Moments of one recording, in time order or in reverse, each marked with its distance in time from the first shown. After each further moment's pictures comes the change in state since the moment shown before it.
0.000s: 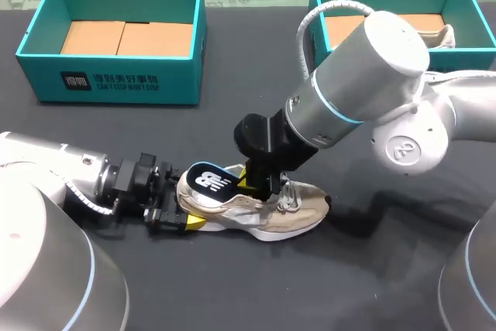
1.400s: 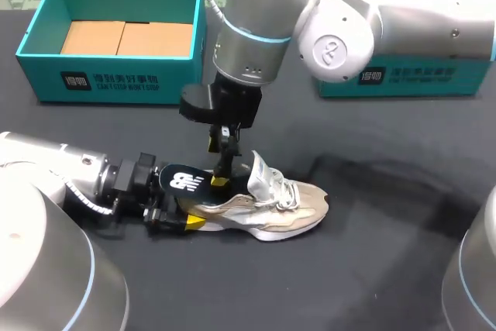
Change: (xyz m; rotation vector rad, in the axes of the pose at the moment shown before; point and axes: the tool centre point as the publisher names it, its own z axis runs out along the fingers) left arm 0.000 0.000 0.000 0.000 0.000 0.000; right arm -0.015 0.056 -0.011 0.254 0.258 0.010
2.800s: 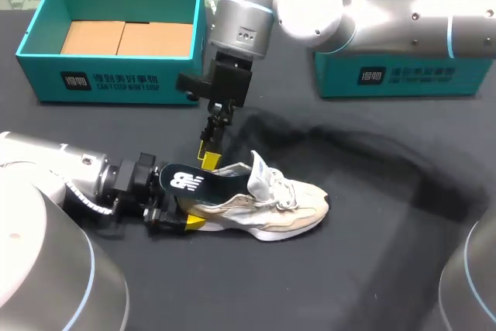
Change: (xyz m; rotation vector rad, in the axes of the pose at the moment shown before) left arm 0.000 0.000 0.000 0.000 0.000 0.000; right arm -0.010 0.017 0.008 -0.093 0.443 0.049
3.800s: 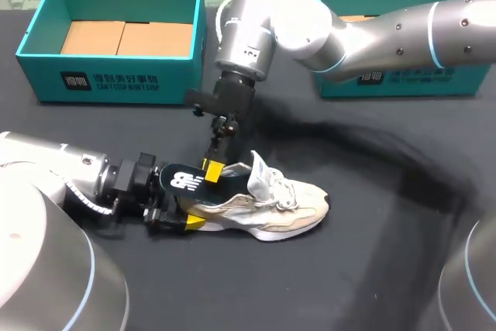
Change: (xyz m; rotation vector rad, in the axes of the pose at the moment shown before) left arm 0.000 0.000 0.000 0.000 0.000 0.000; right arm -0.008 -0.015 0.029 -0.067 0.213 0.022
